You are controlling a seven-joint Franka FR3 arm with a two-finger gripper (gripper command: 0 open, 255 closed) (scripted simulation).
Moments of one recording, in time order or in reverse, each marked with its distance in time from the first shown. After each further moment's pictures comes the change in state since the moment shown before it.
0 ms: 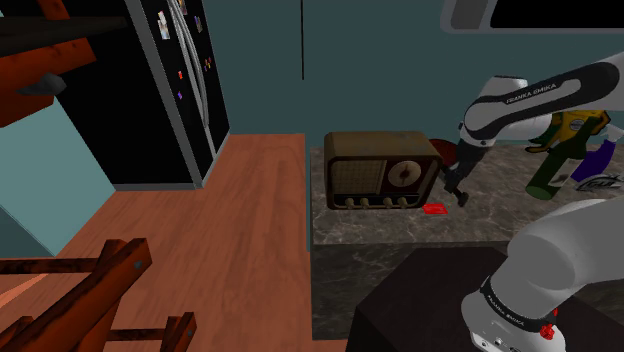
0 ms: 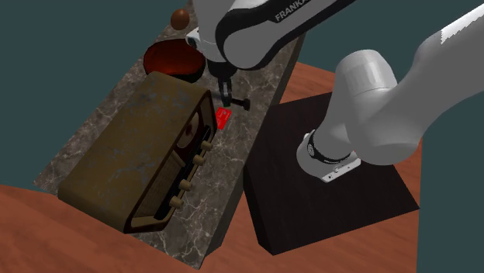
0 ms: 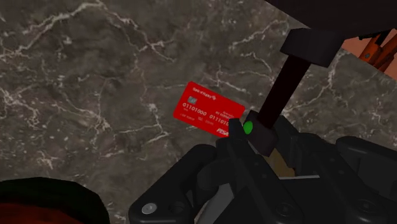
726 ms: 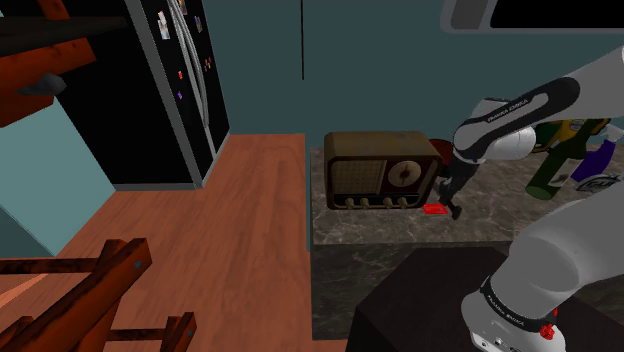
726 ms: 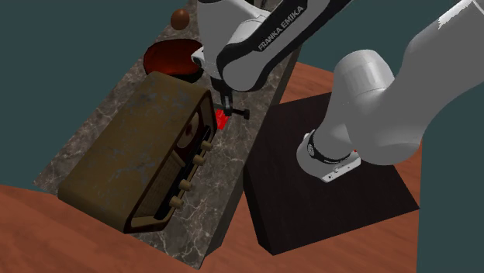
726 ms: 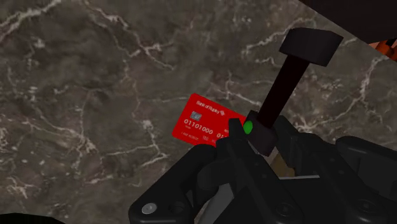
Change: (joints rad) arm 0.040 0.159 -0.058 -0.056 0.034 0.211 -0.049
